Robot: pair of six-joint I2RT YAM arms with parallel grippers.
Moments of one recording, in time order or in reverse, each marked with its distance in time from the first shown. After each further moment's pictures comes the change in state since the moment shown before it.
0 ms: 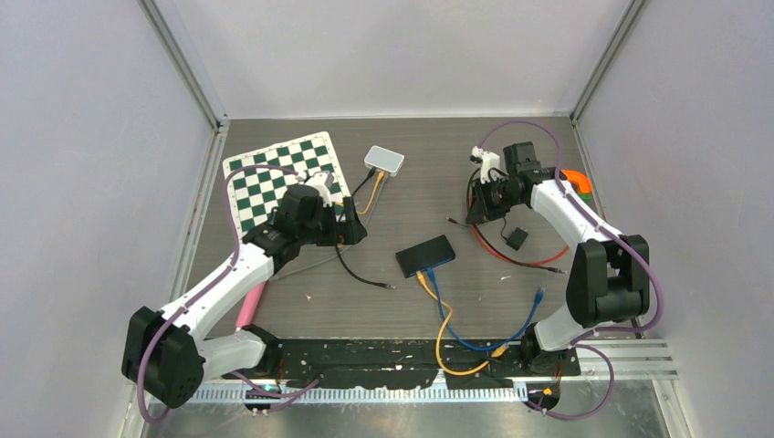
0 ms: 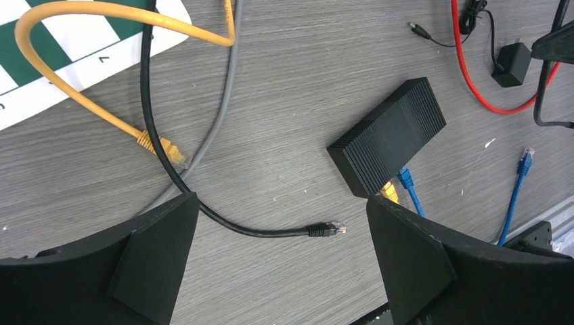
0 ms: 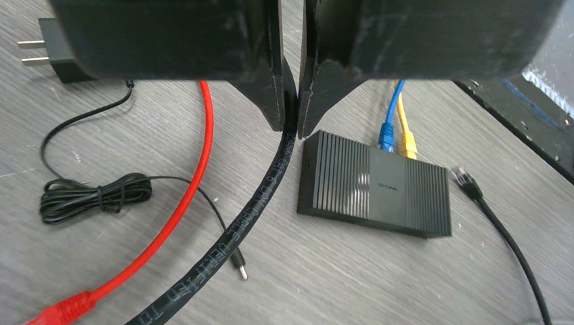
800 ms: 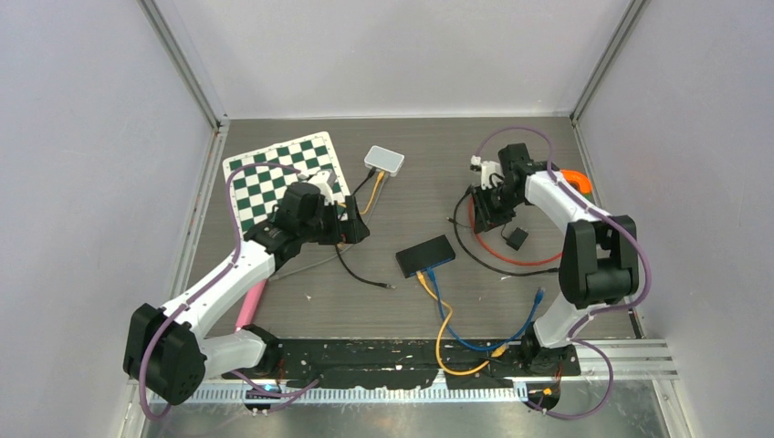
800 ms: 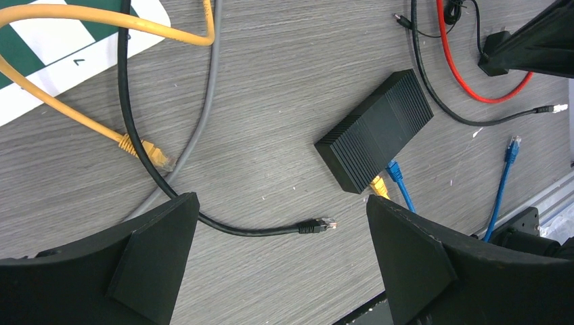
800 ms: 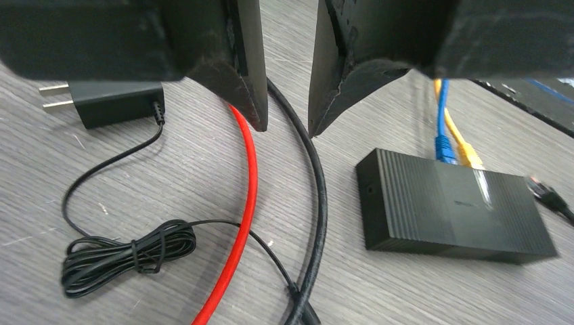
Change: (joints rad) left arm 0.000 0.021 0.019 0.000 0.044 0.006; right arm -0.014 0.126 0.055 -0.136 0.146 -0.039
